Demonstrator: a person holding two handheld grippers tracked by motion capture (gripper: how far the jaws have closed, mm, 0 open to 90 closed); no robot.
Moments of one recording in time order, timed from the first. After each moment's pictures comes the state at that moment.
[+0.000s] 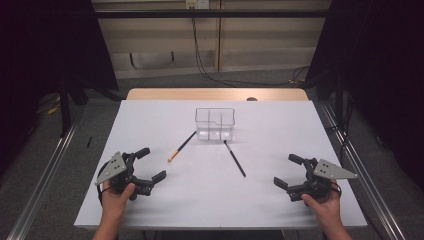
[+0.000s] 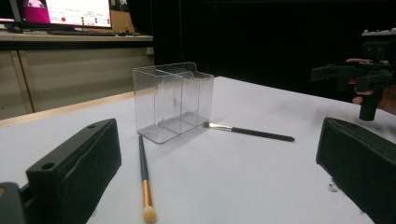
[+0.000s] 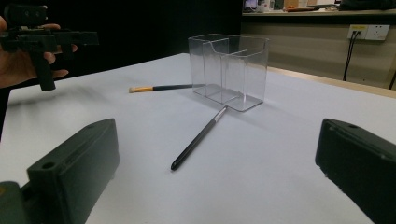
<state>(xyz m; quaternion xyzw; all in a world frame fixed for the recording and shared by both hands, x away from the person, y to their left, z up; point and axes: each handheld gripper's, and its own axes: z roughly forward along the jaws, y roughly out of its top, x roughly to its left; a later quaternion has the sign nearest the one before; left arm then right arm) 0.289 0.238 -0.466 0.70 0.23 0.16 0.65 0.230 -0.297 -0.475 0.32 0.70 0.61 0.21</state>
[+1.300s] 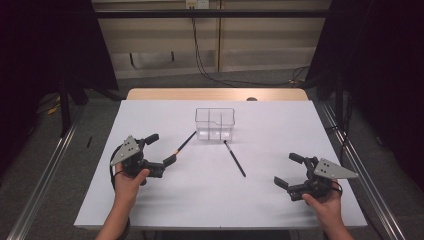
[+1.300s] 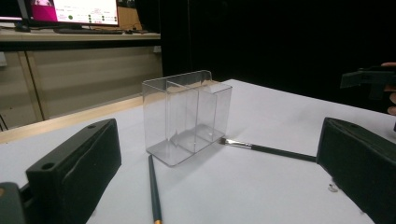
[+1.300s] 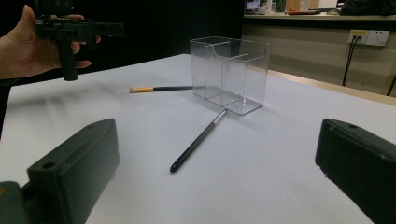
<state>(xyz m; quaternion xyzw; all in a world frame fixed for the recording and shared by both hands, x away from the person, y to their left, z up) 0.329 0.208 -0.454 0.71 0.25 0.17 0.64 0.230 -0.297 -0.470 0.31 0.70 0.61 0.21</state>
